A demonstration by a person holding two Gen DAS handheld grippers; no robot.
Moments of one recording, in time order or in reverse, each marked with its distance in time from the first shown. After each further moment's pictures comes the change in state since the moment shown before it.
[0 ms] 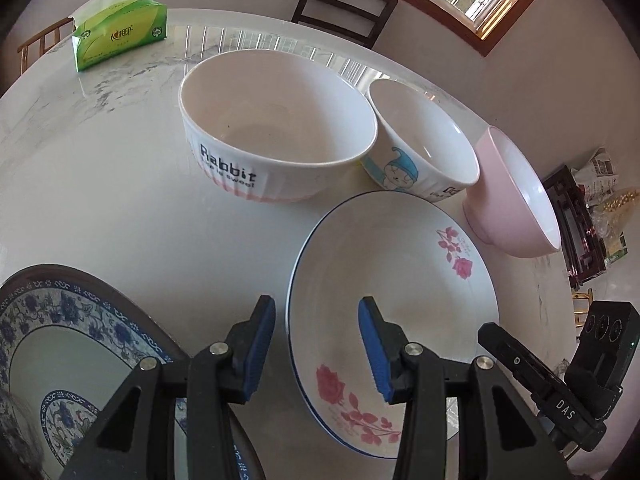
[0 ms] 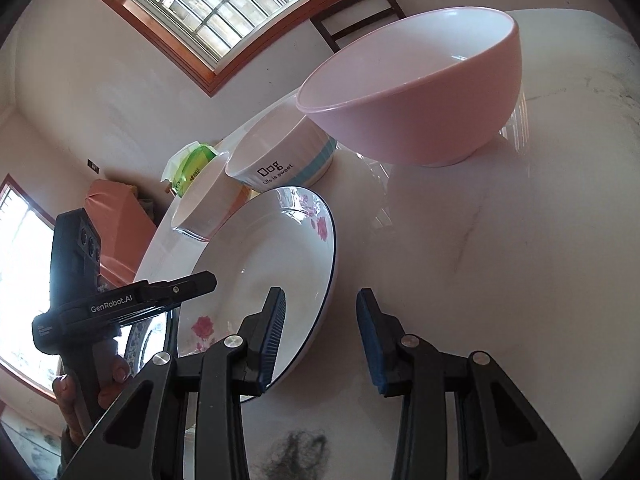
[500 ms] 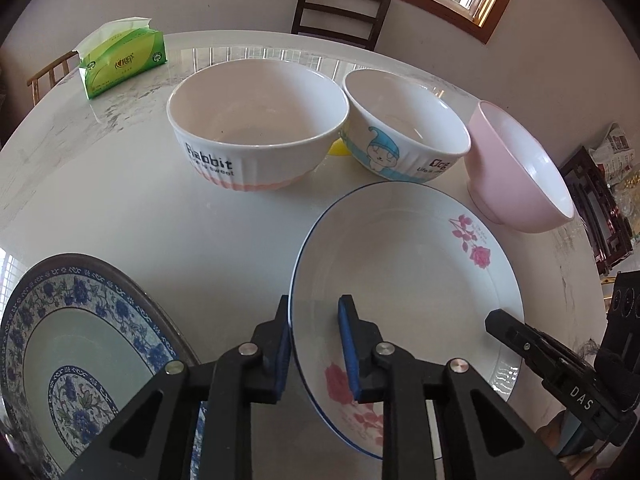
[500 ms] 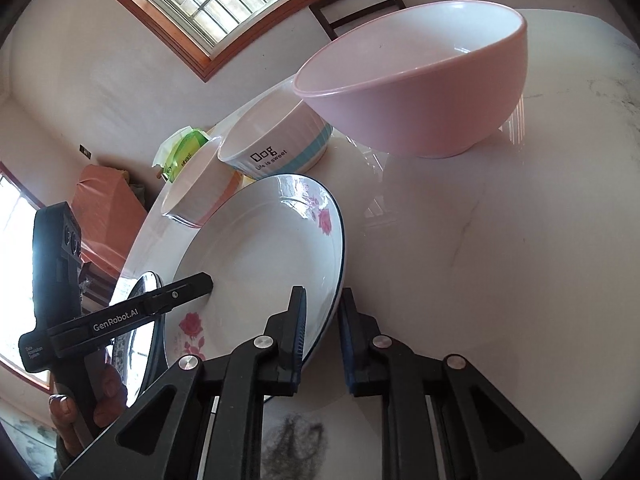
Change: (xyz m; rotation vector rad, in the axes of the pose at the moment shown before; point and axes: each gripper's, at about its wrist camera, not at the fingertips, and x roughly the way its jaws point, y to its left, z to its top) left arm -0.006 -0.034 -0.024 0.073 -0.059 0.124; right arm -0.006 -0.002 -0.008 -0.032 0.020 -0.033
